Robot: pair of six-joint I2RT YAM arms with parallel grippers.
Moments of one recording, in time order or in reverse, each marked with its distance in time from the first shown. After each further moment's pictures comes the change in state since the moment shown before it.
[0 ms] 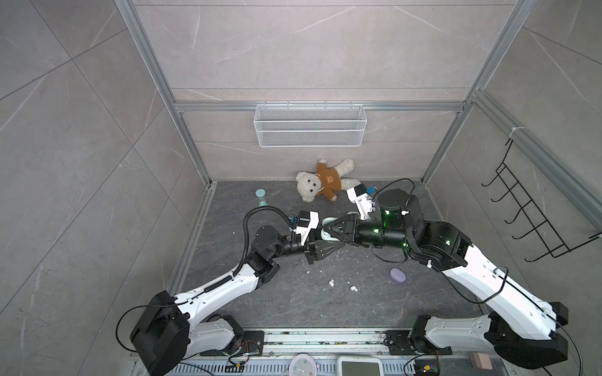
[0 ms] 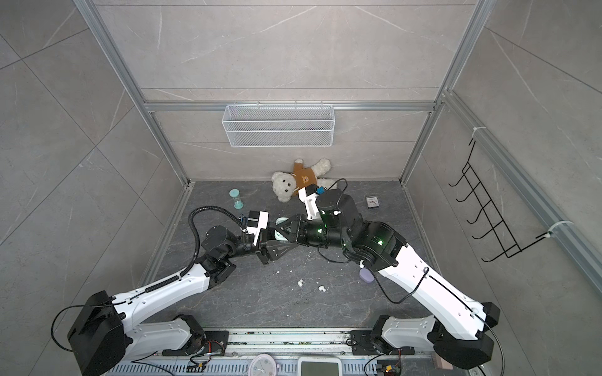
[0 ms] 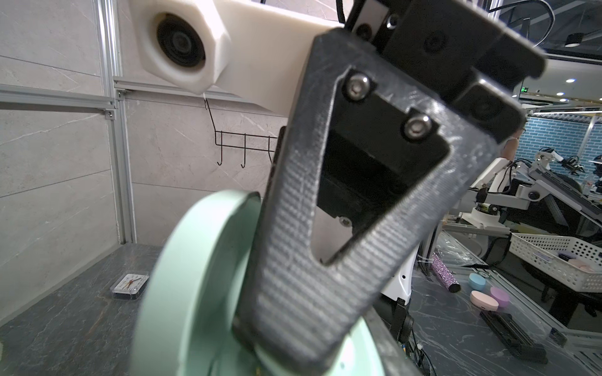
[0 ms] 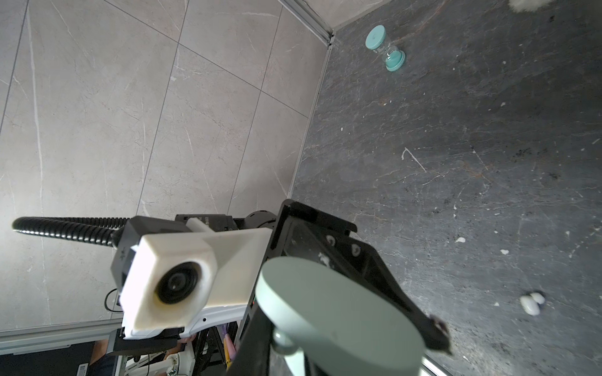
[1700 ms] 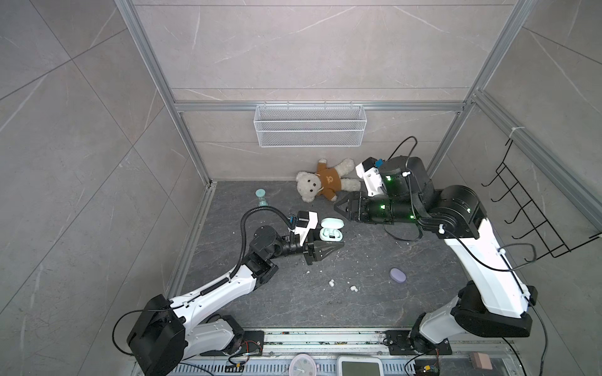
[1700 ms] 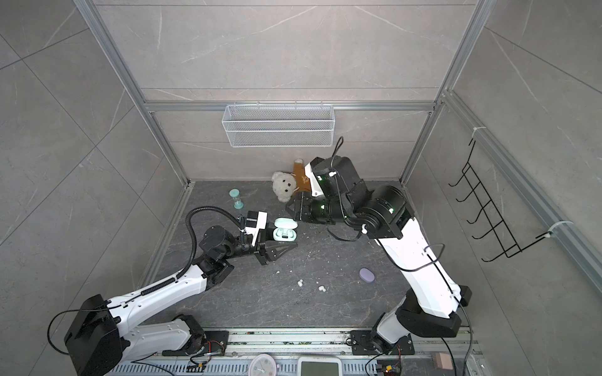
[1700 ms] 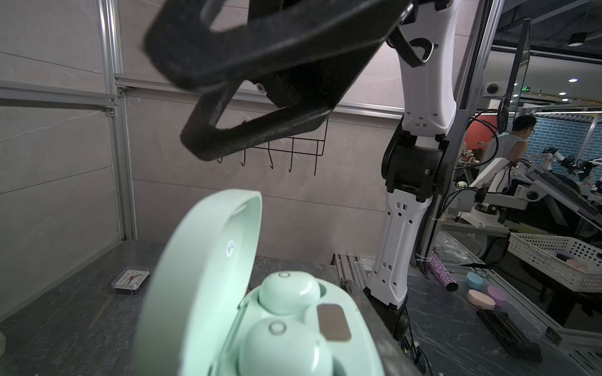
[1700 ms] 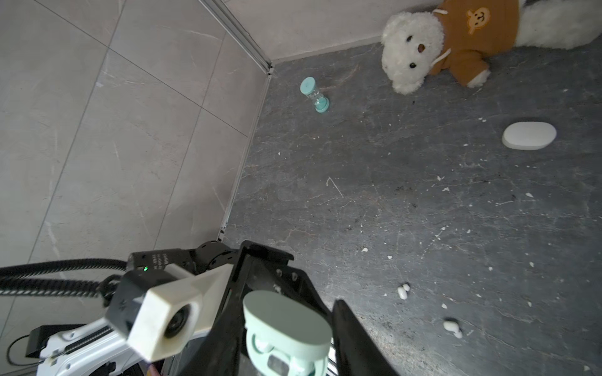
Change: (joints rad) left arm 0.000 -0.031 0.000 -0.043 -0.002 0.005; right arm -0.073 0.330 0.694 -0.580 0.158 -0.219
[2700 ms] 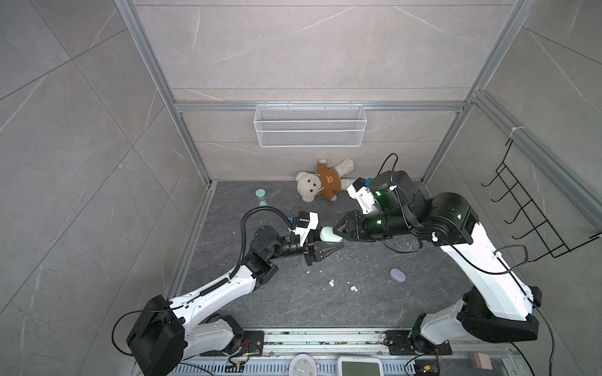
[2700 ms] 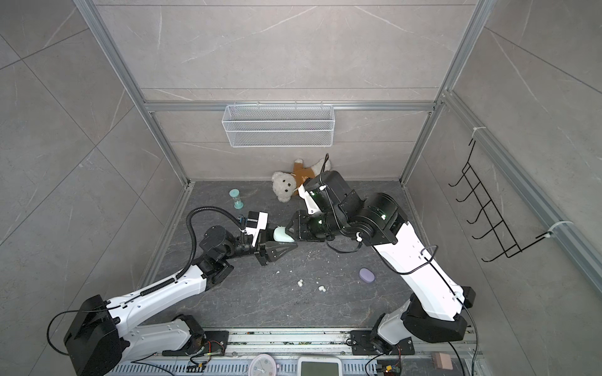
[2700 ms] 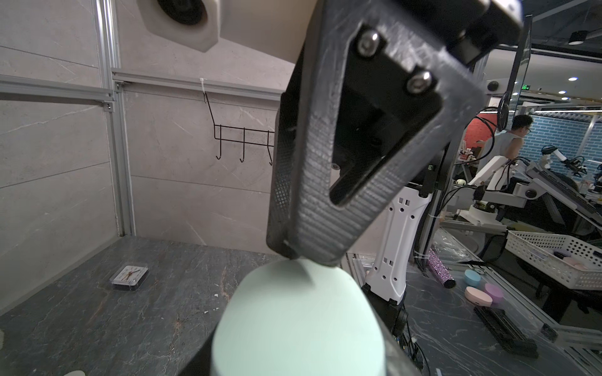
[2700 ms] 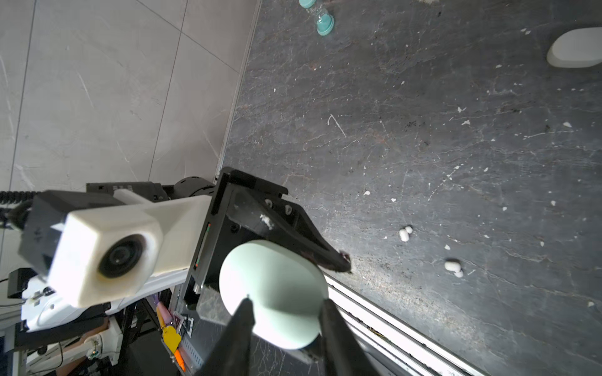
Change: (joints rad) left arm 0.000 -0.001 0.000 -0.018 0.003 0.004; right arm 0.060 -0.078 -0.158 -0.048 -0.091 0.029
